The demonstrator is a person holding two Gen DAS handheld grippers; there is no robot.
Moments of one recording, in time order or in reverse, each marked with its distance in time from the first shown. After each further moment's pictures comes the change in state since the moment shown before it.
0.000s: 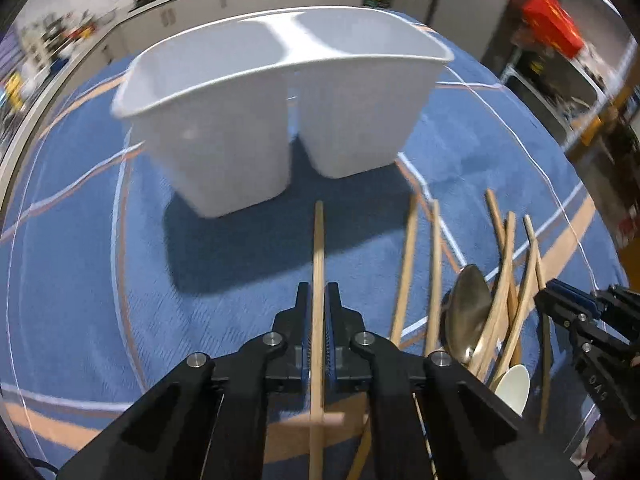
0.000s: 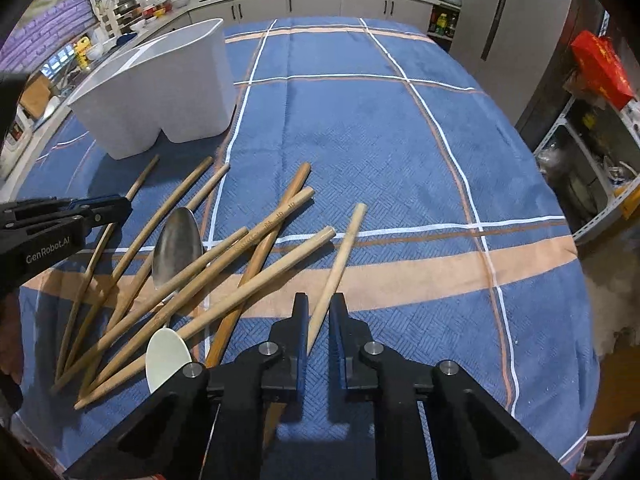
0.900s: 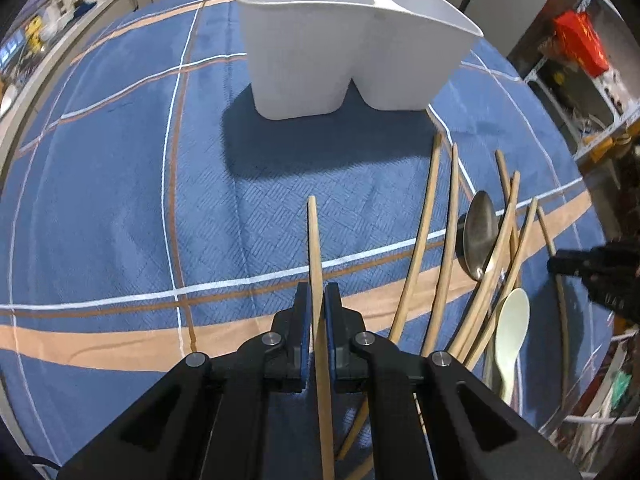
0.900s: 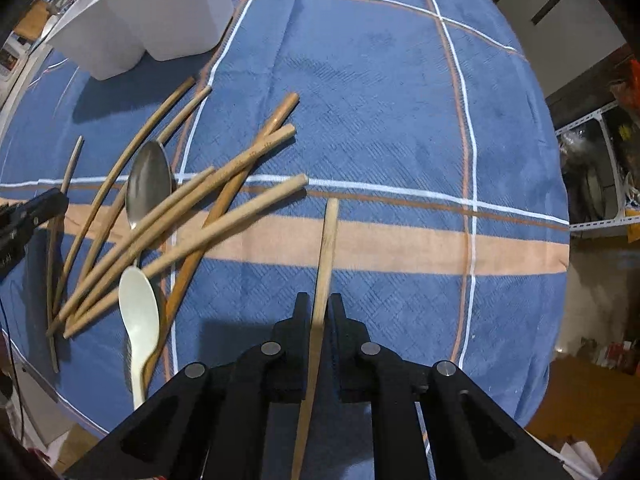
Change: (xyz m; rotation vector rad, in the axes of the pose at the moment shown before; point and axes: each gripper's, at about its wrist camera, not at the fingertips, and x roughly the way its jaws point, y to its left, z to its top) left arm -0.016 0.010 -0.028 -0.100 0.114 -0.004; right arm 0.027 -0.004 0.050 -0.151 0.392 -0.029
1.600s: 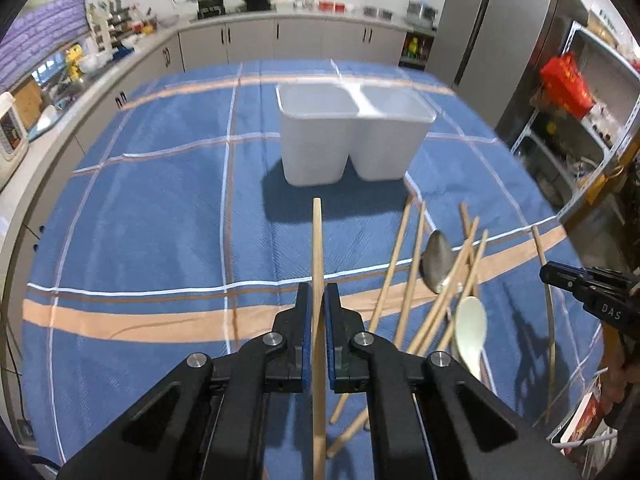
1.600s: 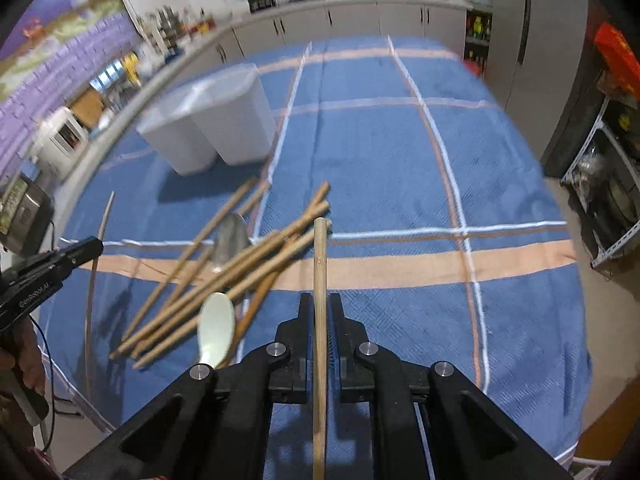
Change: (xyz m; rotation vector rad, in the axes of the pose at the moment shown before) left arm -0.084 -0.010 -0.045 -0.049 -0.307 0.030; right arm -0.057 -0.012 -0.095 0.090 -0.522 0.211
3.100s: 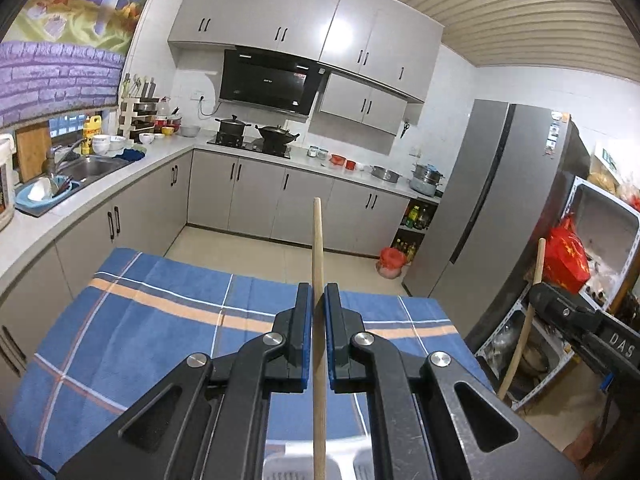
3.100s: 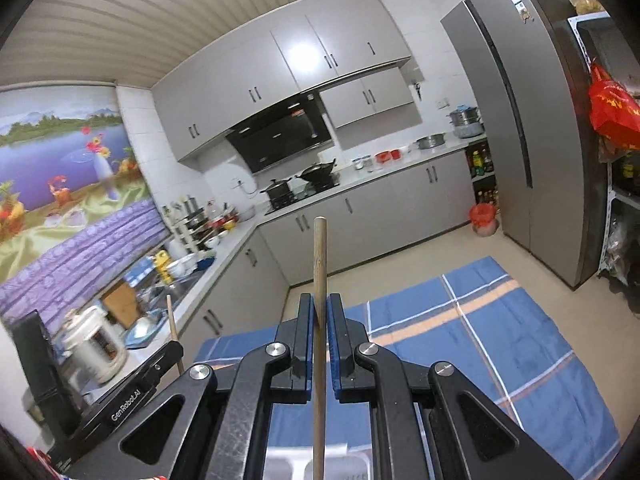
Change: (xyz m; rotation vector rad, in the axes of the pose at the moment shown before) left arm 0.013 0.044 0.253 -0.181 -0.543 -0.073; right arm -0.024 0.068 0.259 0.154 -0.638 0.089
